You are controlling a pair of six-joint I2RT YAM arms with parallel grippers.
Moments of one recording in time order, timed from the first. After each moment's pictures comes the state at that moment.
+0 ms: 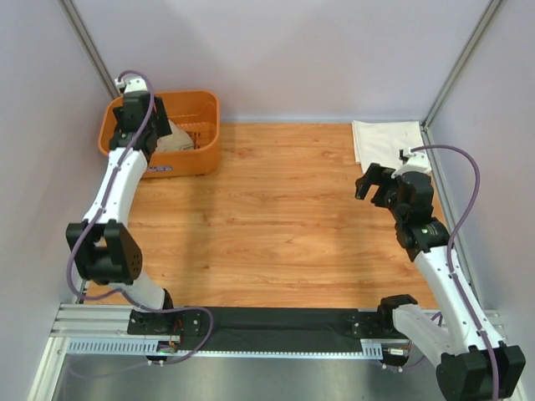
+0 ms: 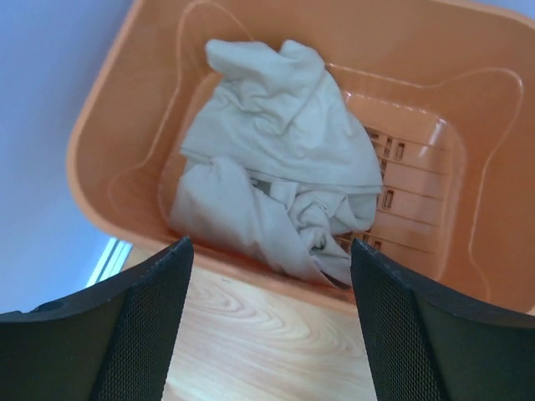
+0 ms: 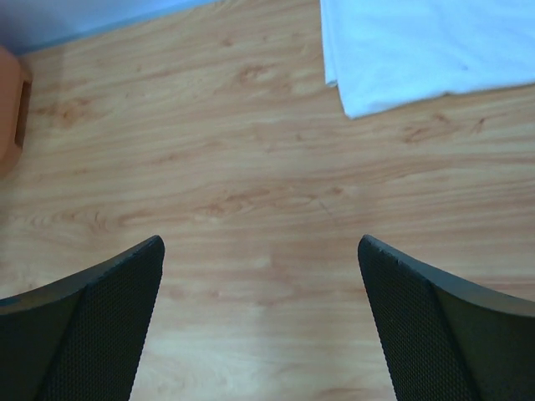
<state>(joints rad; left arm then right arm) -0.01 1.58 1.50 -0.39 -0.39 -0.15 0.16 0.89 0.80 -0.25 0.09 0.32</state>
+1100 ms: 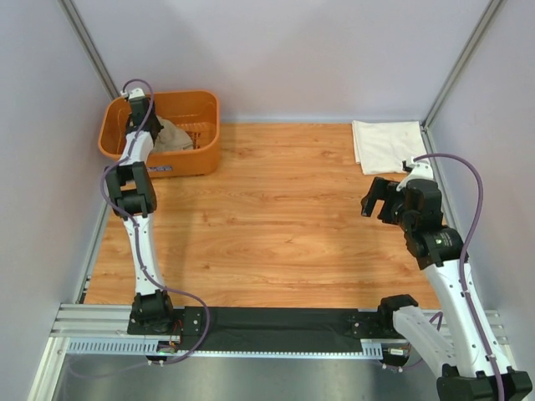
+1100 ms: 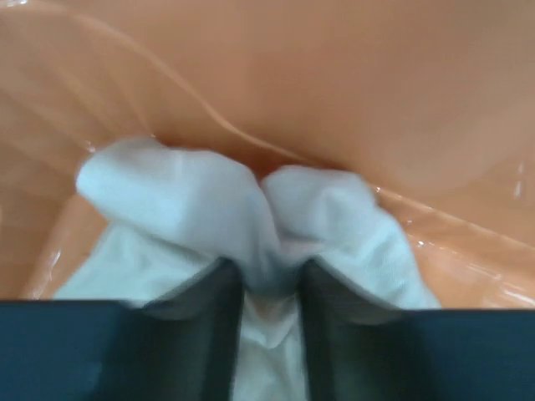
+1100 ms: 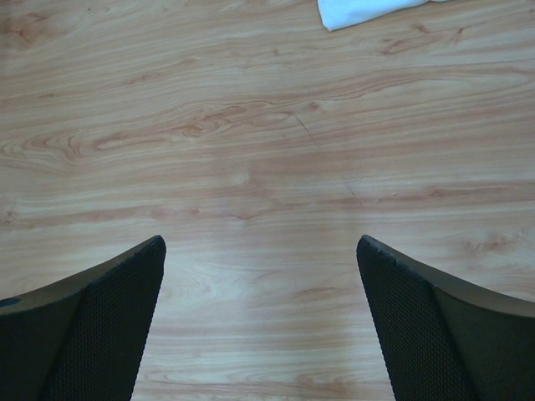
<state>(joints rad) 0.18 2.53 2.22 -0.18 -0.17 -0.22 0.16 0.78 0.89 -0.65 0.07 0.30</state>
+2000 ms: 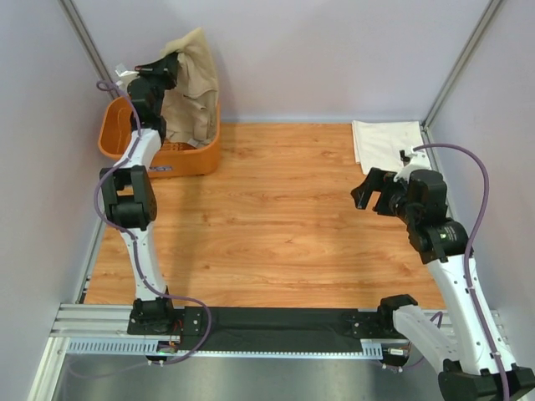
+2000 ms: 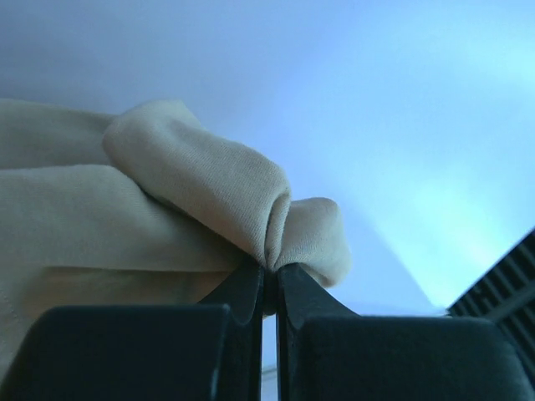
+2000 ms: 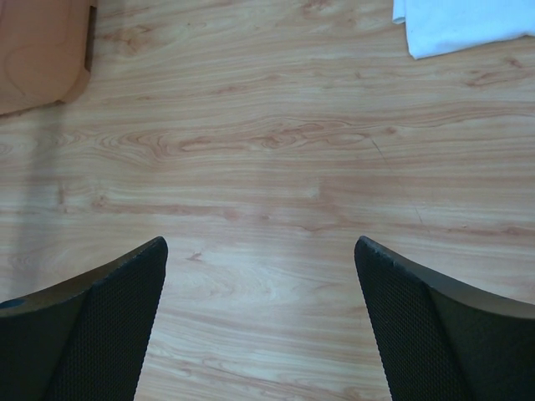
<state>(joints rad) 0.08 2.21 1.90 0.62 0.13 -1.55 0.17 0.85 1.00 -0.65 -0.09 0.34</state>
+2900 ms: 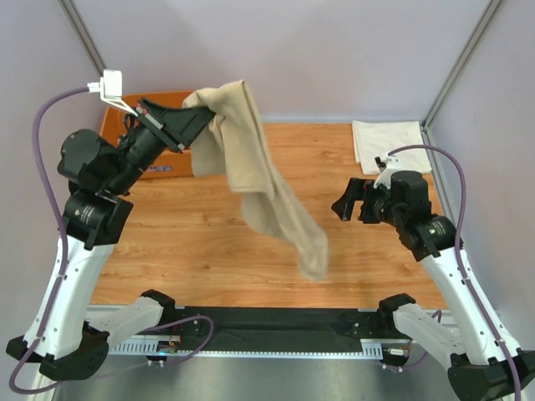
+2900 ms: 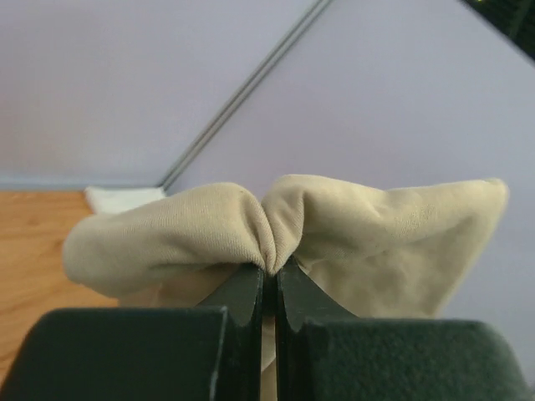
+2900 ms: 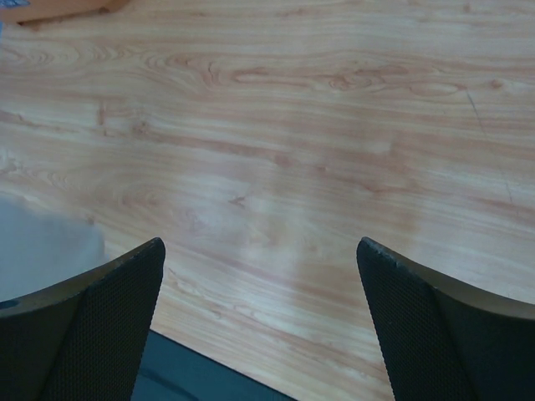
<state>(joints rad) -0.40 1.05 1.57 -0.16 0.30 -0.90 0.31 0.87 0.99 -0.68 -0.18 0.37</state>
